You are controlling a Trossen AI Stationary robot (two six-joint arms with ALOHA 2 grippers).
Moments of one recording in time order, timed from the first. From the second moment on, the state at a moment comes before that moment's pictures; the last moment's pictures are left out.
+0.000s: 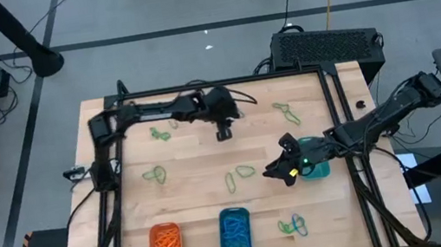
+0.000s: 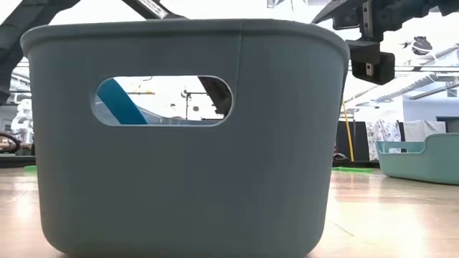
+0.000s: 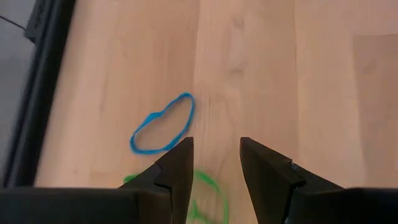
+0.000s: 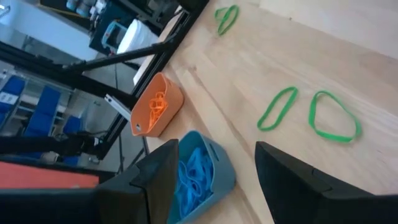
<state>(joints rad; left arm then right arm) 0.34 1.99 1.45 -0.37 0.02 0.34 0.33 1.12 0.64 0.03 0.22 1.13</state>
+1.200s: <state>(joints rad) 0.34 1.81 1.61 -0.84 -0.03 0.07 0.02 1.13 0.64 -0.09 0.19 0.94</state>
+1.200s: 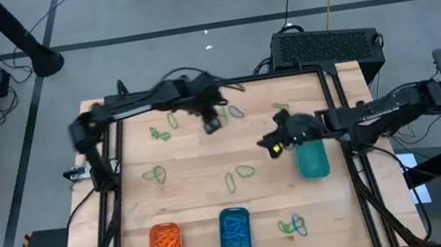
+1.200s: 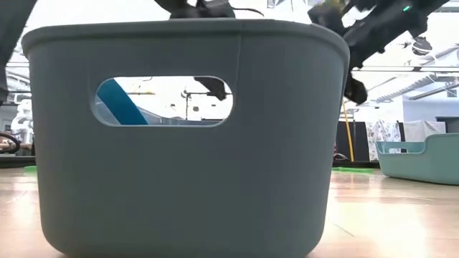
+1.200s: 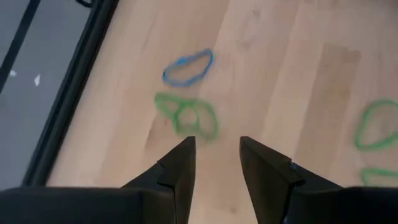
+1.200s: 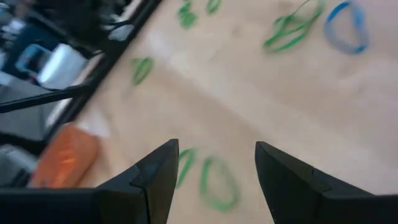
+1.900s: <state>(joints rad) 0.08 1.32 1.04 -0.31 0.05 -0.30 -0.40 1.80 1.00 -0.08 0.13 0.39</state>
